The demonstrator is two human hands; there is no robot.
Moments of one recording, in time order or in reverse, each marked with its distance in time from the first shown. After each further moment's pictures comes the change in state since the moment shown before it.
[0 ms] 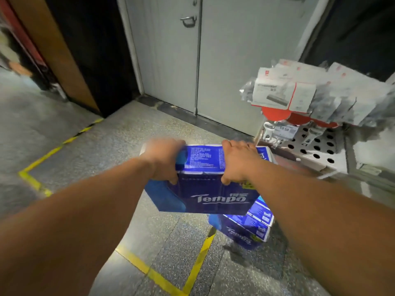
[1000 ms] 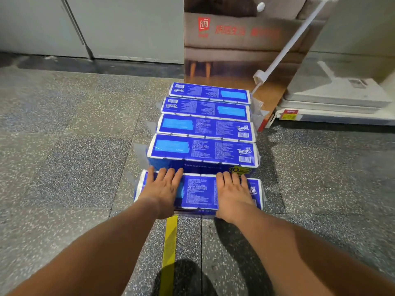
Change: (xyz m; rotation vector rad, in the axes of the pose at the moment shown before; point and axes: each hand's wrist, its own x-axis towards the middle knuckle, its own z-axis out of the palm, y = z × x) left_hand 0.198 0.152 0.665 0.313 -0.191 0.431; right_hand 0.073 0.113 0.700 0.157 -0.148 0.492
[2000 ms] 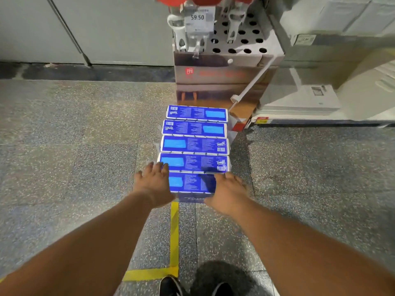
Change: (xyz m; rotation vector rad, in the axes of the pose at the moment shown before) left_hand -0.131 -0.040 -0.278 -0.304 -0.170 -0.119; right_hand -0.158 0.001 -0.289 0.358 -0.187 0.194
